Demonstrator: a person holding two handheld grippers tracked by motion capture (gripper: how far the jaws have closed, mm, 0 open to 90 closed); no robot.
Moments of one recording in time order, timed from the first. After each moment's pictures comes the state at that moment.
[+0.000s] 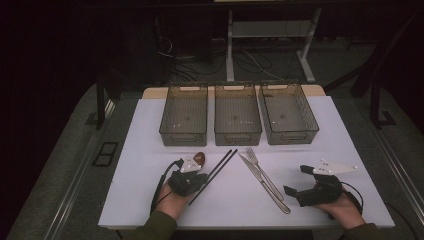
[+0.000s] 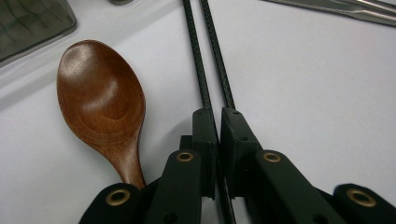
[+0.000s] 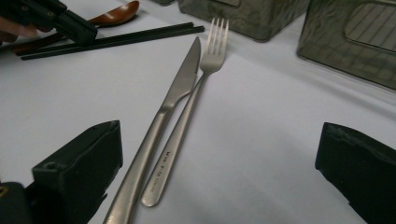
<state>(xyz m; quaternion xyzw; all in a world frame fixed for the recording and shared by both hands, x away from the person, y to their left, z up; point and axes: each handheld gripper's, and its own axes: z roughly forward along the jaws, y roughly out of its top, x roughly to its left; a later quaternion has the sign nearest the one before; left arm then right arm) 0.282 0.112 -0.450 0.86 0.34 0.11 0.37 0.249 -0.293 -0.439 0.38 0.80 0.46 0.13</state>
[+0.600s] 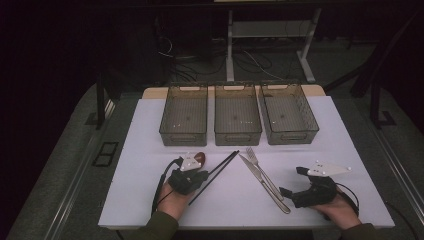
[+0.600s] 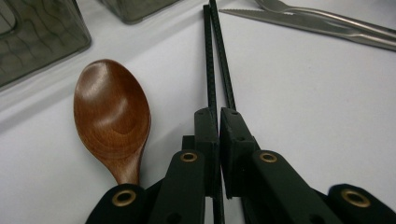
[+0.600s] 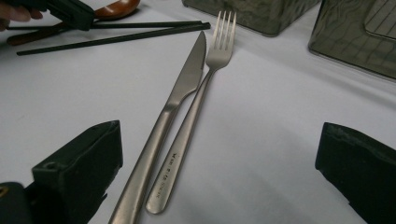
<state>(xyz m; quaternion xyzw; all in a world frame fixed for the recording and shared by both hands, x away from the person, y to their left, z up) 0.281 0.109 -0.440 0.84 0.35 0.12 0.39 0.249 -0.283 -0.445 0.38 0.80 0.45 0.12</state>
